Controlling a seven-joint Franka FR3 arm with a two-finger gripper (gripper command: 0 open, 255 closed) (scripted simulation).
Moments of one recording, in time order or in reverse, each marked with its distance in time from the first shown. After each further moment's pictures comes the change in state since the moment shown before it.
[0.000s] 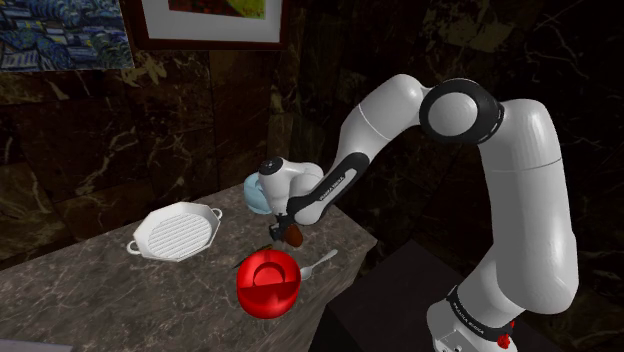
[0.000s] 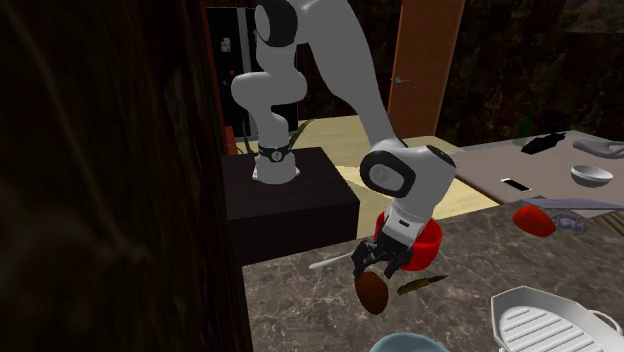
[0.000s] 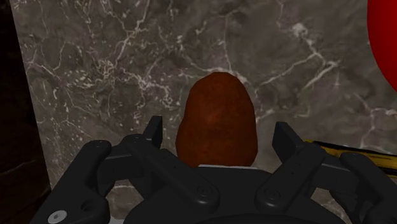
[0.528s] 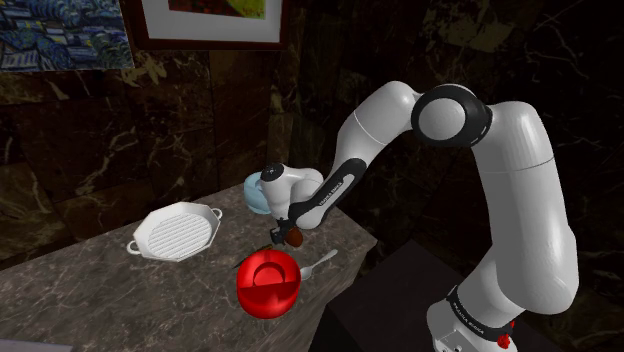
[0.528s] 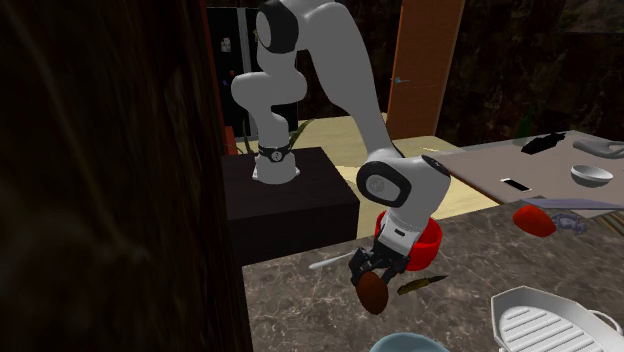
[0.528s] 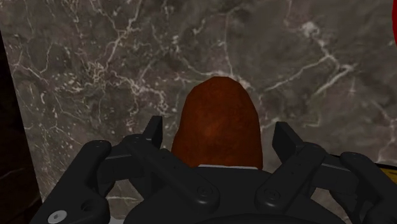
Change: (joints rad) arm 0.006 0.047 -0.021 0.012 -0.027 0.035 0.018
